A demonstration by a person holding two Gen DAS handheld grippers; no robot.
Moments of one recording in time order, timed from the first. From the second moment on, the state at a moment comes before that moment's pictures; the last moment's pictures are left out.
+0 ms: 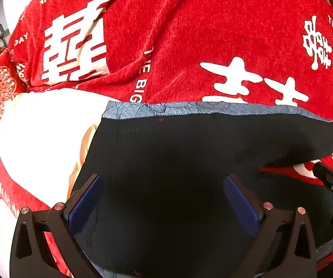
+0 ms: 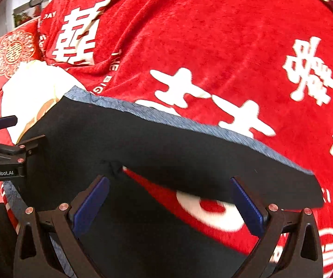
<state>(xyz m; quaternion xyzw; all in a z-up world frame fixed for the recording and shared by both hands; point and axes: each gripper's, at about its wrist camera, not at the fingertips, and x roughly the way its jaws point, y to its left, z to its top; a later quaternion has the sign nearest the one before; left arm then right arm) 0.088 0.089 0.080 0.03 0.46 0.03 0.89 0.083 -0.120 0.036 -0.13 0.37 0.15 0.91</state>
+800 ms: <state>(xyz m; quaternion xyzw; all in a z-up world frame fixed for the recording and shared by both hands) 0.202 0.102 0.011 0.02 0.51 -0.02 0.86 0.282 -0.037 -0.042 -0.25 0.45 0.41 0.75</state>
